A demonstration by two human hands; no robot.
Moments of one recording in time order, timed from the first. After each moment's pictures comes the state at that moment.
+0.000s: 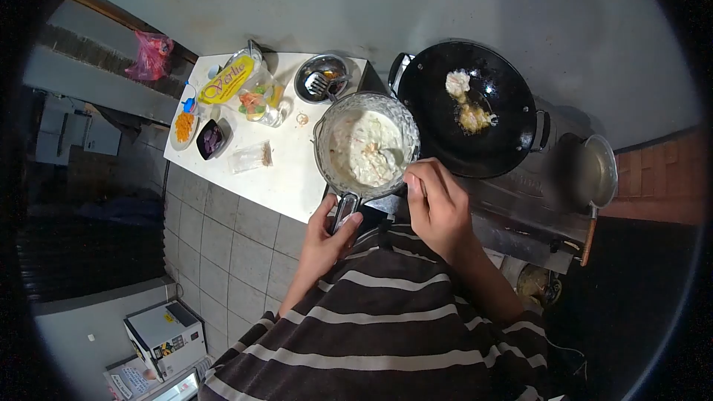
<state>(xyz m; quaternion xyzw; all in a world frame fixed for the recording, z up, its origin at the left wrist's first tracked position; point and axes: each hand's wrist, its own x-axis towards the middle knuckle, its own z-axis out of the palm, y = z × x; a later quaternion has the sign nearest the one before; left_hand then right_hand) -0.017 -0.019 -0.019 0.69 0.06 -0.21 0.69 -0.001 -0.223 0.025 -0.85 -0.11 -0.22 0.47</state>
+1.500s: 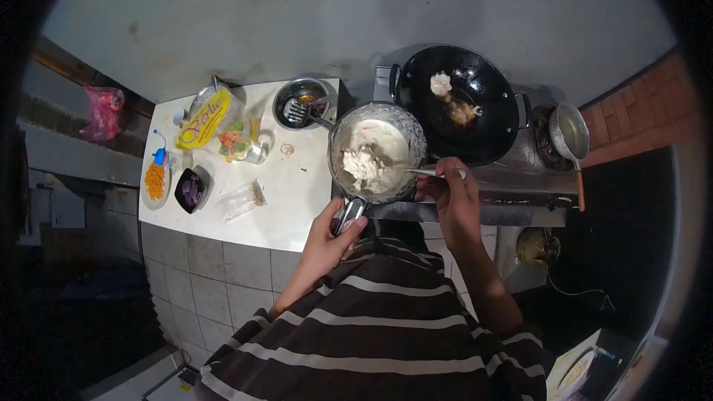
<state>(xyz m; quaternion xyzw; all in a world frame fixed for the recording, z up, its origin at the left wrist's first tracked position) 0.055 0.071 -0.030 0.65 -0.08 -0.34 0.68 0.003 -0.150 0.002 -0.50 0.19 -0.16 0.83</state>
